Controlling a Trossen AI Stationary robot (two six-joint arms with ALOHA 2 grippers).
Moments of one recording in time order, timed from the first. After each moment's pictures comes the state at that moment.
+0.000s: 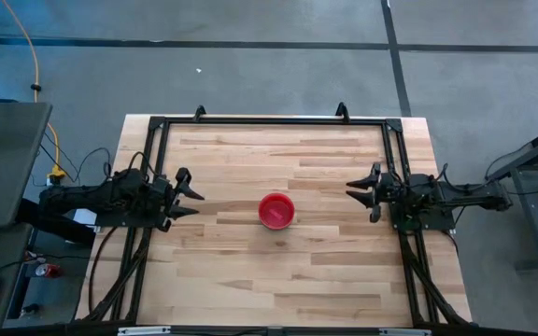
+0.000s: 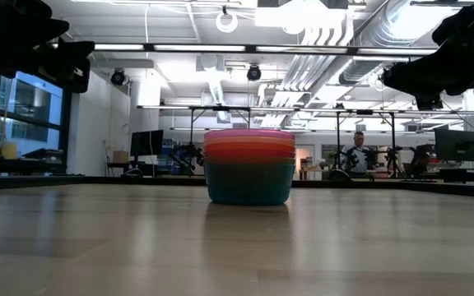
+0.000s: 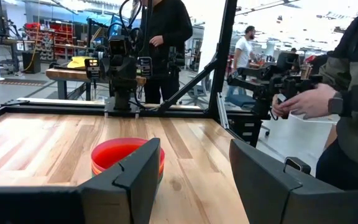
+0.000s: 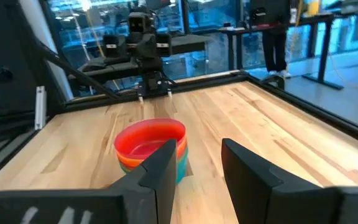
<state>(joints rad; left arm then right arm) 0.17 0.01 0.01 0.06 0.30 -0.13 0.07 0.01 0.05 -0.09 0.21 0.13</state>
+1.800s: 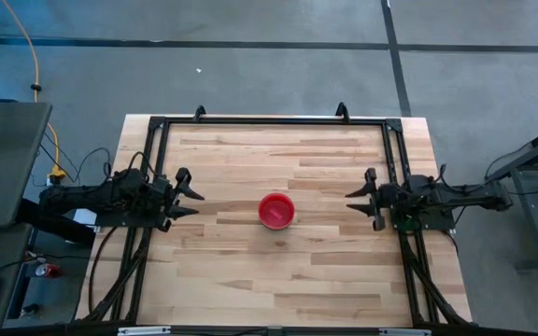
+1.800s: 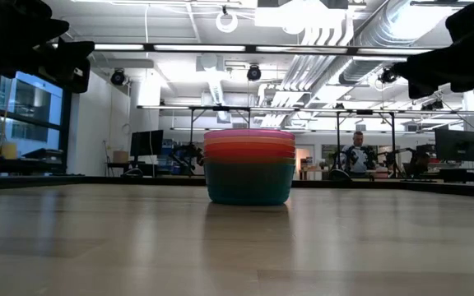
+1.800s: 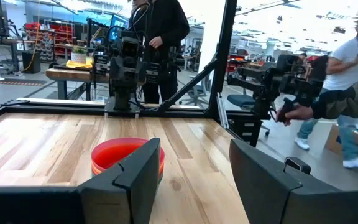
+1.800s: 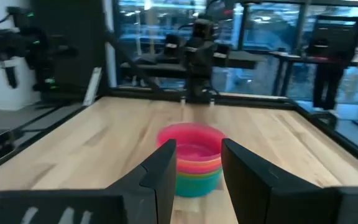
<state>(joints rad) 0.17 0.01 0.01 0.06 0.30 -0.13 0.07 0.02 0.01 0.02 -0.02 -0.07</state>
